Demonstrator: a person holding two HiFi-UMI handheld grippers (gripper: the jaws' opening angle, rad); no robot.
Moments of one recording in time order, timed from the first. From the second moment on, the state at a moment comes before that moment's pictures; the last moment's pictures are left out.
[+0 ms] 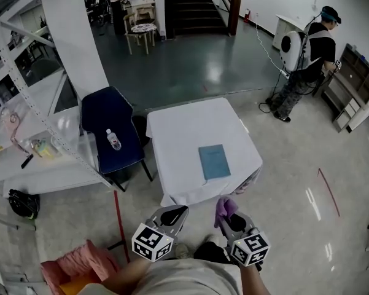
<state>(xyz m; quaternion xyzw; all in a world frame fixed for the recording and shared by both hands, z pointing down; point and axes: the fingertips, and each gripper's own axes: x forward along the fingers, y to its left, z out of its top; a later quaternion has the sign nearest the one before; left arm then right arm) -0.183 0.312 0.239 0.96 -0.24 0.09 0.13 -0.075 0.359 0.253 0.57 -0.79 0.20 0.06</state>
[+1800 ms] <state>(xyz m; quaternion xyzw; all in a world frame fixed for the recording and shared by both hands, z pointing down) 0.042 0.034 0.243 0.93 -0.32 0.06 0.13 0.150 0.070 0.277 0.48 -0.85 0.18 0.11</state>
